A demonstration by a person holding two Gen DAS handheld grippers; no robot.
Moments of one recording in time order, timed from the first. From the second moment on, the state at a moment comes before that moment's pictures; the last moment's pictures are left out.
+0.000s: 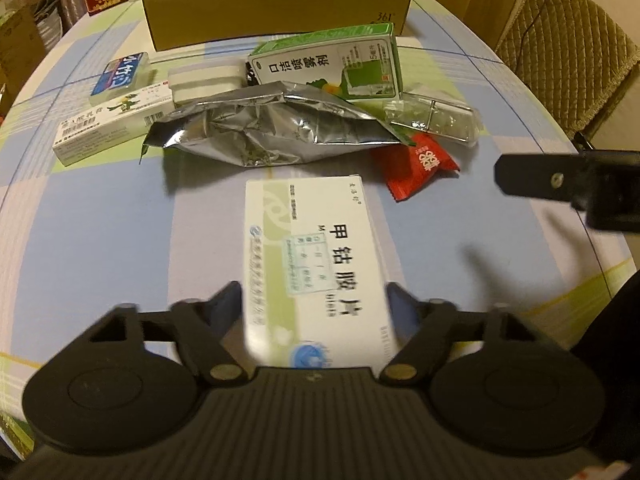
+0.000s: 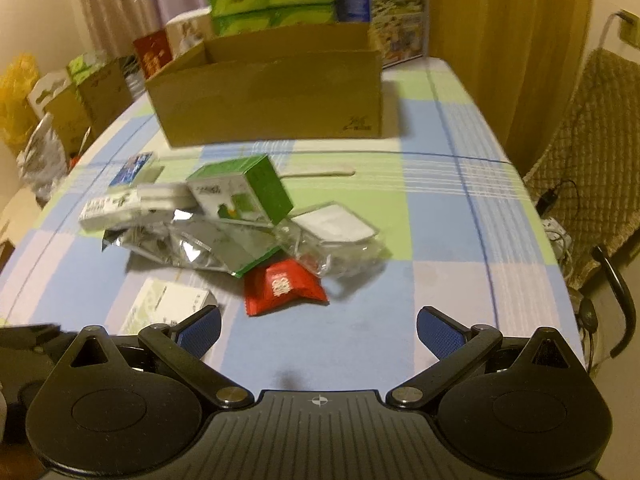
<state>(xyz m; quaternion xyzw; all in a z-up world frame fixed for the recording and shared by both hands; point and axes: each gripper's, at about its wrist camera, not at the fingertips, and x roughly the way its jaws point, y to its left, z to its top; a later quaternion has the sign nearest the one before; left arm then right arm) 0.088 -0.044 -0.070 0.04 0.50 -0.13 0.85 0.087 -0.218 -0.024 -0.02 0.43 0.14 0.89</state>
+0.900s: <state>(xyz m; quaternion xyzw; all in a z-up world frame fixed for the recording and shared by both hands) 0.110 0.013 -0.073 0.01 0.48 -0.10 0.87 0.144 -0.178 -0.088 -0.05 0.47 0.18 0.86</state>
